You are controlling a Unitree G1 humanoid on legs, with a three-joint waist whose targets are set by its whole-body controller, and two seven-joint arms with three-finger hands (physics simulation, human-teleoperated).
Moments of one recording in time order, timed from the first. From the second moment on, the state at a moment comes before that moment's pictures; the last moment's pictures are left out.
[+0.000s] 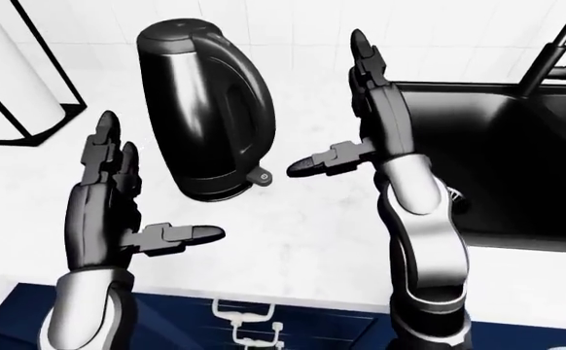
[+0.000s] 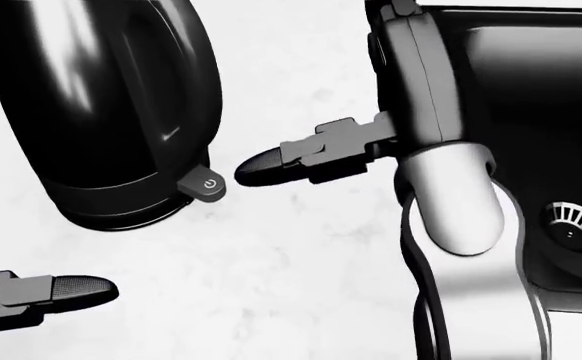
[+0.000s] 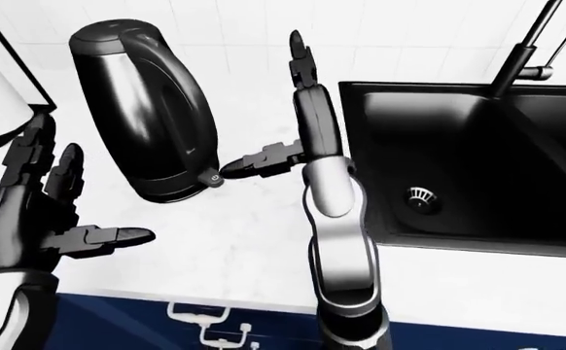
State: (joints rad) left arm -0.10 0.10 0.25 -0.91 -0.01 0.78 -0.05; right arm -0.64 0.04 0.08 -0.47 -0.31 0.78 0.09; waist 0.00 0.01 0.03
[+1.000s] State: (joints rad) left arm -0.12 0.12 0.28 -0.89 -0.05 0.79 -0.04; right arm -0.81 0.06 0.07 -0.12 -0.27 0.65 0.08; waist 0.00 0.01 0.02
